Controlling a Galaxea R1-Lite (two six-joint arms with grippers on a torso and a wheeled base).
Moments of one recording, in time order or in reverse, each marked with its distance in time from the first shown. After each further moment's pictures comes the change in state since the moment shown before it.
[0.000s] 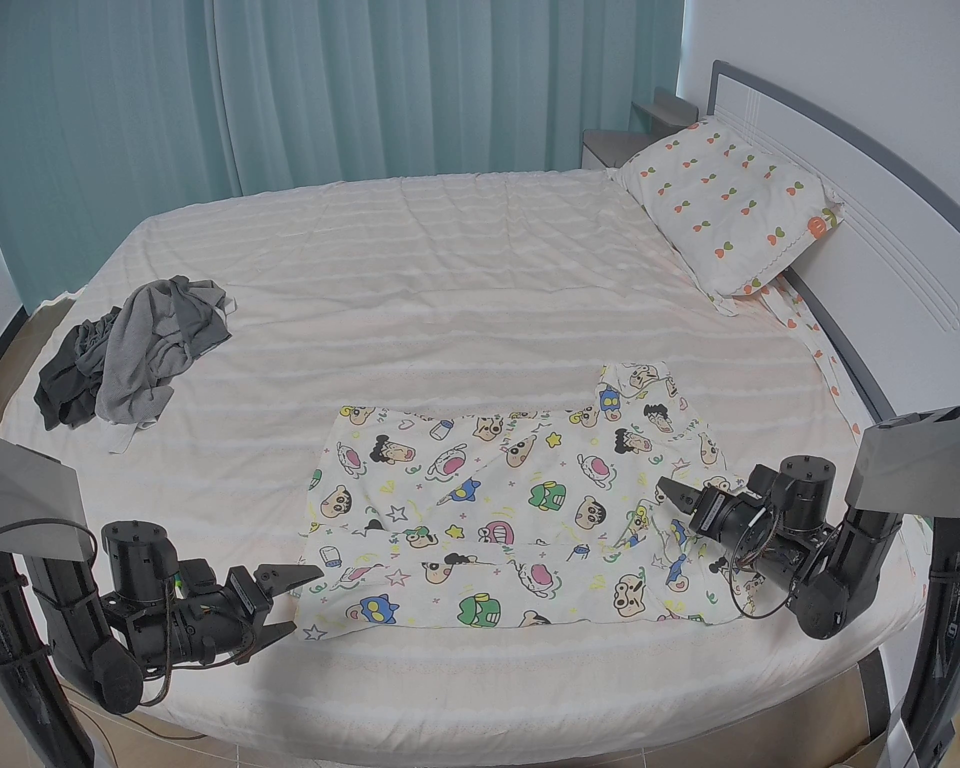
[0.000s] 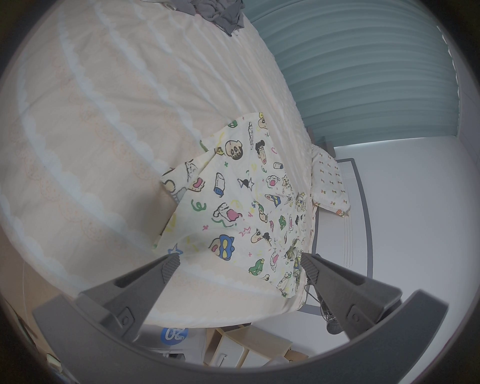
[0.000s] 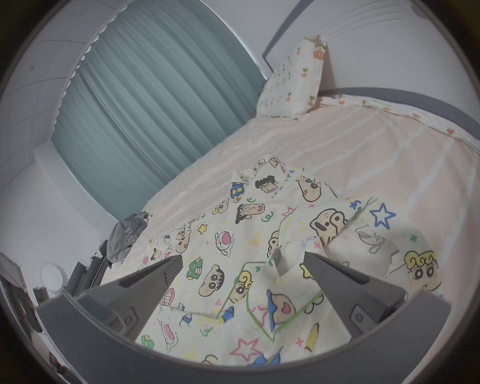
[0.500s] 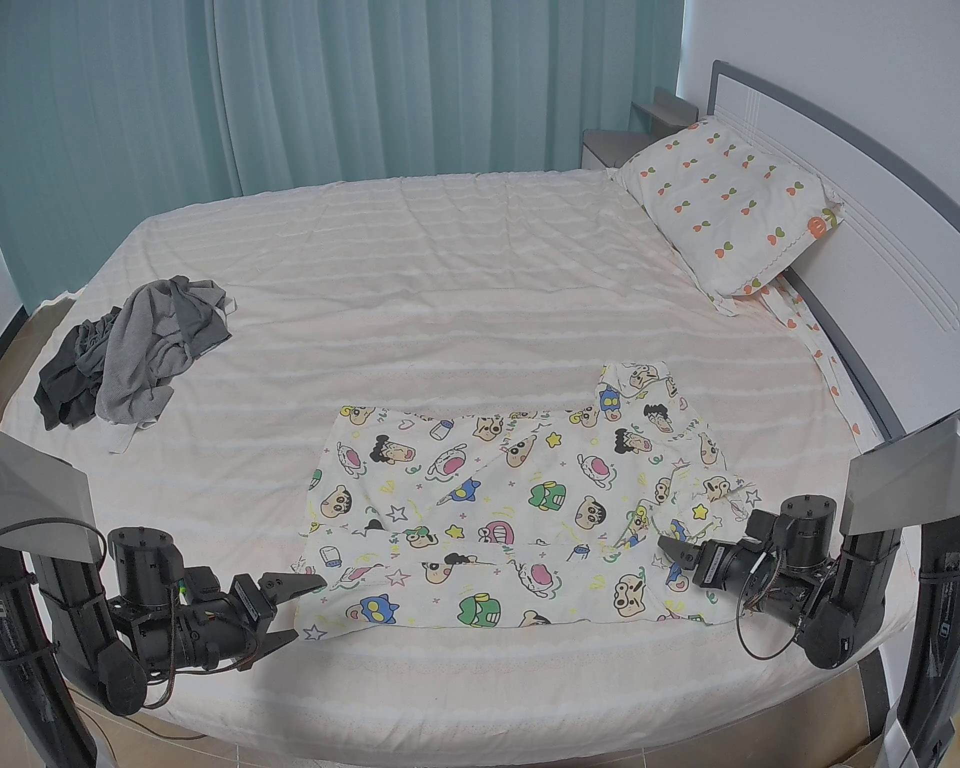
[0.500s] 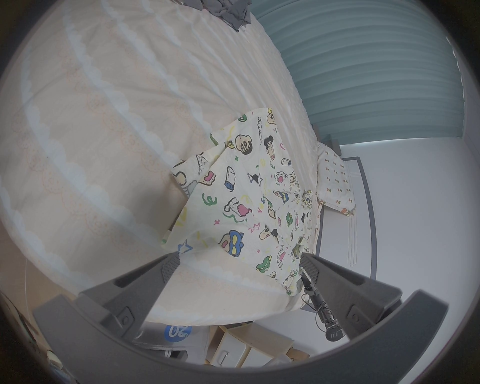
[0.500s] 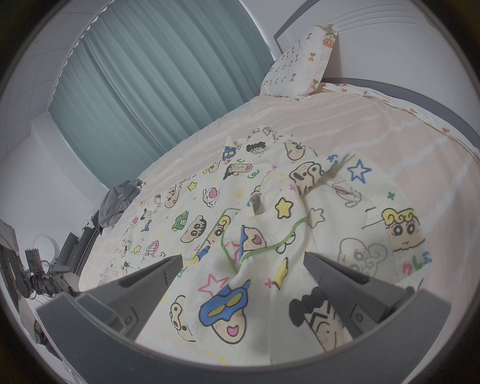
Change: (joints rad) left arm -0.001 0.031 0.005 -0.004 -0.001 0.006; right arm 0.004 0.050 0.128 -0.038 0.032 -0.109
